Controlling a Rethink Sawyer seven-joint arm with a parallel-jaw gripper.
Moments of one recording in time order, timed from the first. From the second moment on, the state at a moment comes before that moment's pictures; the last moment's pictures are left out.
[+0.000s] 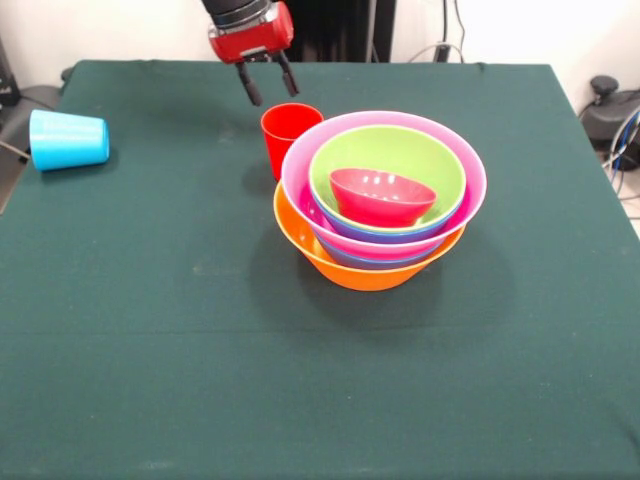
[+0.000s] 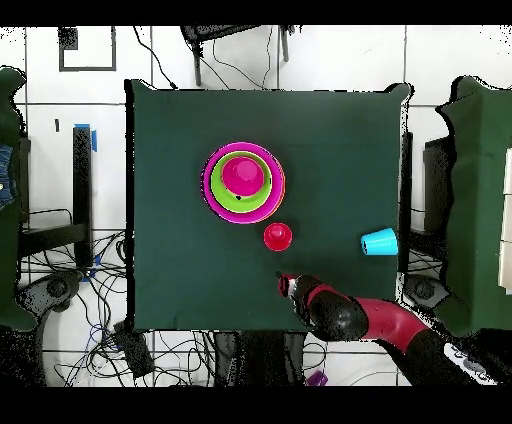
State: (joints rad) arm -1.13 -0.43 0.47 2.12 -0.67 0.16 1.71
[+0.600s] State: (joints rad) arm -1.12 -0.39 0.46 2.12 -0.67 0.16 1.71
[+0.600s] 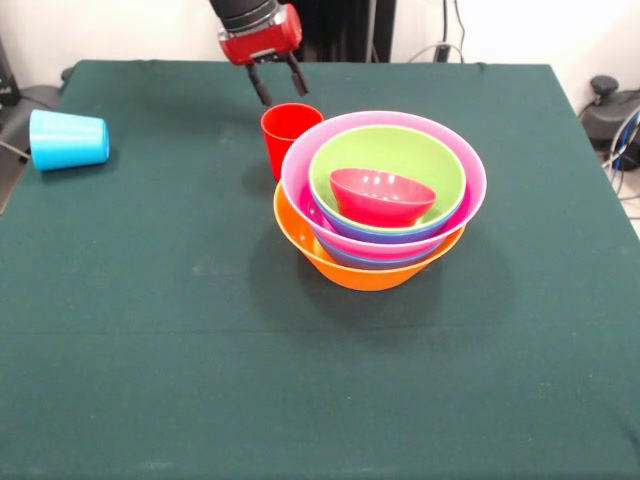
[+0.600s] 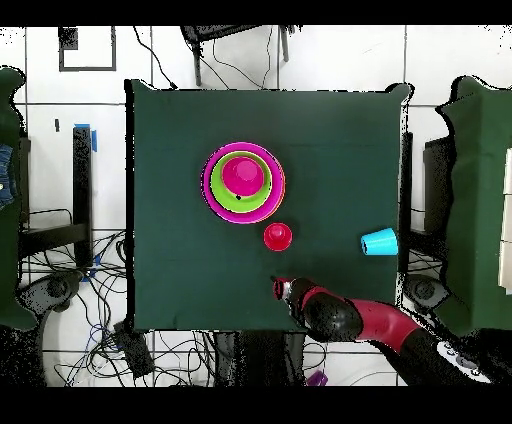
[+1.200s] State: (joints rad) arm -1.12 -0.33 0.49 2.12 -0.66 0.16 1.71
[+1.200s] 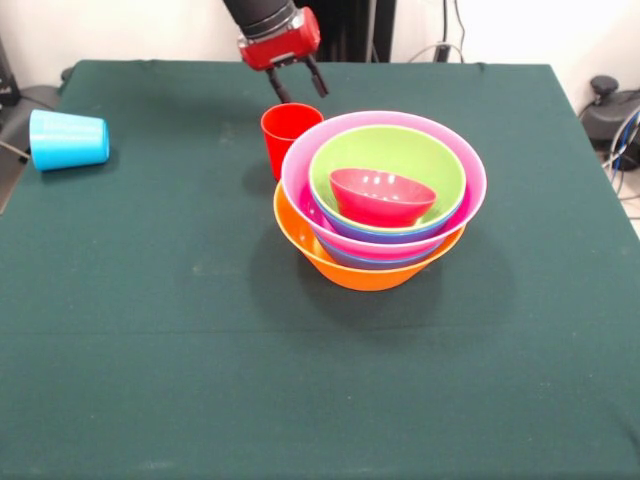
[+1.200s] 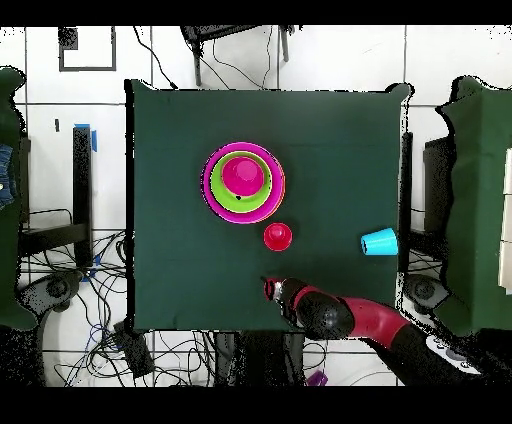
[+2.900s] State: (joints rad) arm -1.12 -0.63 0.58 2.14 -0.50 0.40 1.71
